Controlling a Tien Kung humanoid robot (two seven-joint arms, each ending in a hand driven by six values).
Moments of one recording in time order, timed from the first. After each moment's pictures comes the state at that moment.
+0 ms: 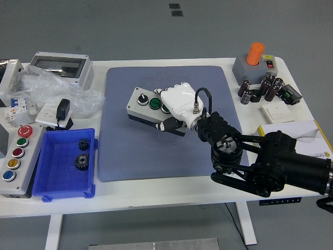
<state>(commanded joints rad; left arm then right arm) -0.05 0.30 -0.40 -0.22 0.46 0.08 0.16 0.93 -0.24 0.13 1.27 -2.07 -0.24 -0.50</state>
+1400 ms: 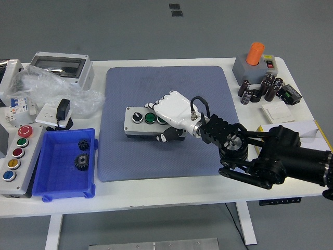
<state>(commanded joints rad) -0.04 0.29 -0.35 -0.21 0.41 0.08 0.16 0.98 -0.21 0.03 1.07 -2.04 -0.33 -0.23</state>
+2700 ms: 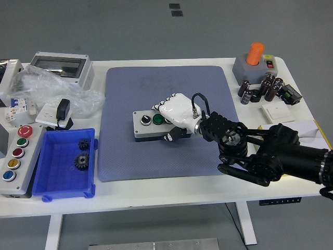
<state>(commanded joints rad) -0.04 0.29 -0.36 -0.21 0.42 0.08 0.16 0.98 -0.20 0.02 1.04 -1.96 -0.25 -0.24</state>
